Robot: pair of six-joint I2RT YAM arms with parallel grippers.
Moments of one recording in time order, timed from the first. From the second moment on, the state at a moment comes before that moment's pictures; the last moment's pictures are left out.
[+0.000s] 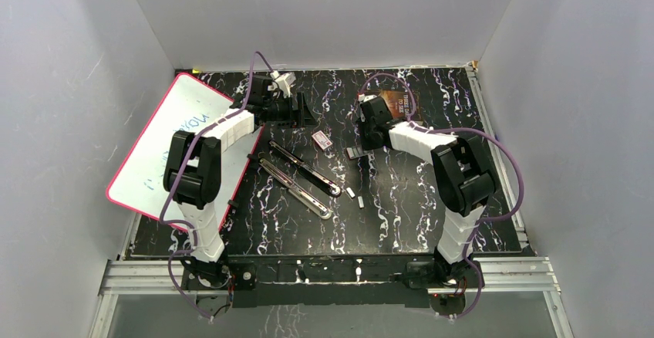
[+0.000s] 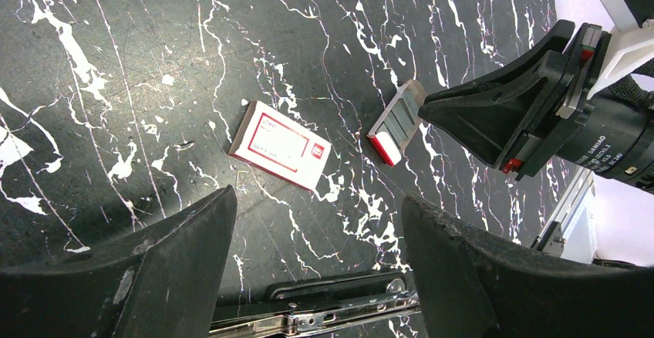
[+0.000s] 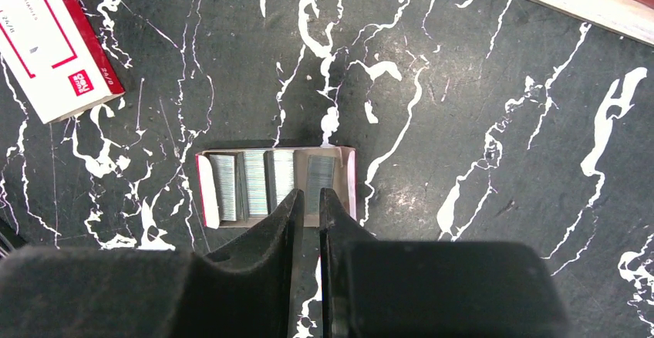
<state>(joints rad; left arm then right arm) -0.28 1.93 1.37 -0.16 0.60 -0.33 0.51 1.86 1.21 -0.28 0.07 0.21</state>
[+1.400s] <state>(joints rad) -0.28 1.93 1.37 -0.16 0.60 -0.33 0.50 1.91 1.23 -0.30 0.12 0.21</state>
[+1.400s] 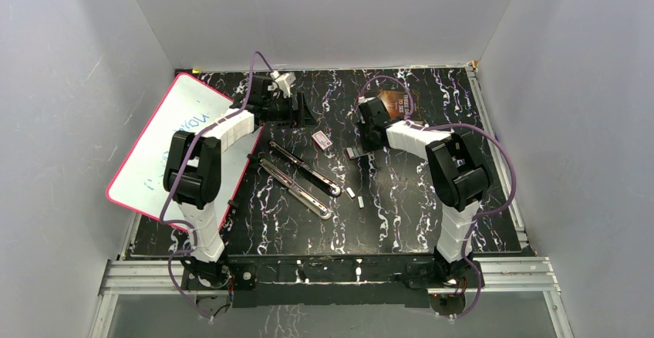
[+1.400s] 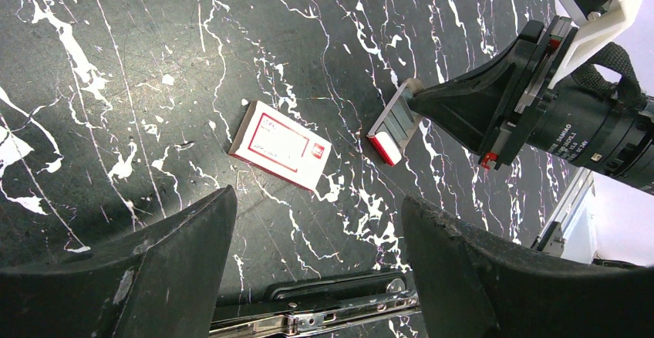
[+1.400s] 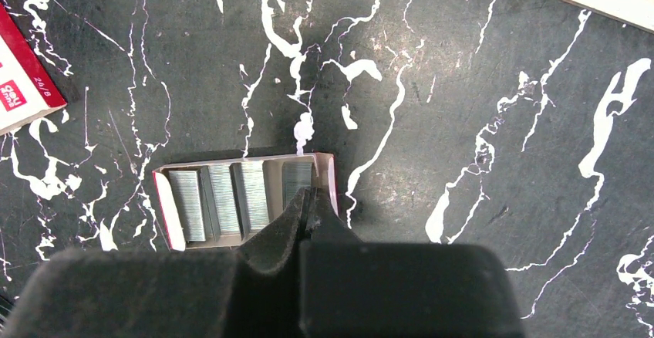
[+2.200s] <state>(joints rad) -0.28 1.93 1.37 -0.16 0.60 -0.33 0.50 1.83 1.23 -0.27 0.10 0.21</state>
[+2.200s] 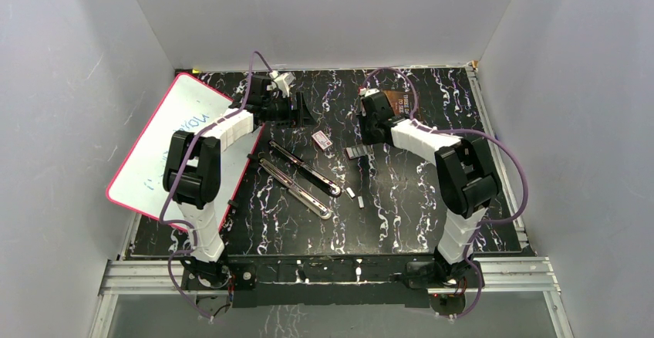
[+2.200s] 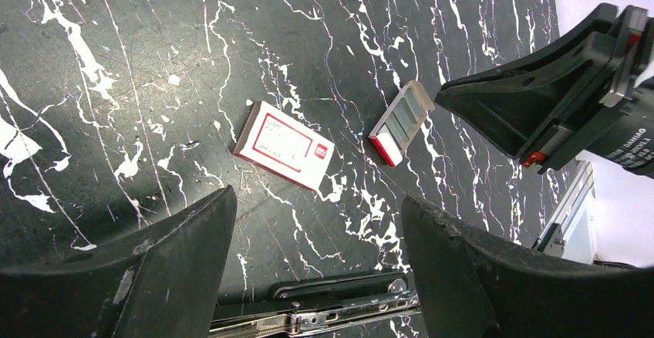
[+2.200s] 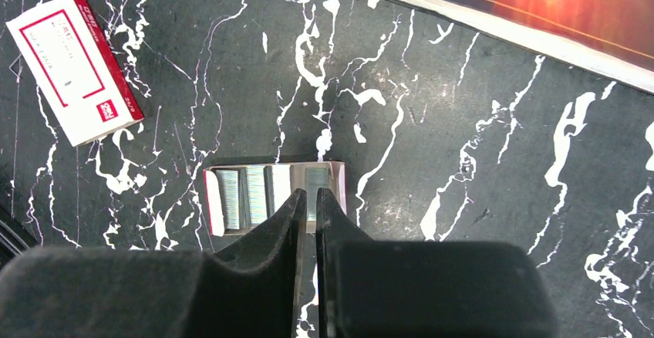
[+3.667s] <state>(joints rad) -0.27 1.93 1.37 -0.16 0.60 -0.33 0.50 1.93 1.27 -0.29 0.05 0.21</state>
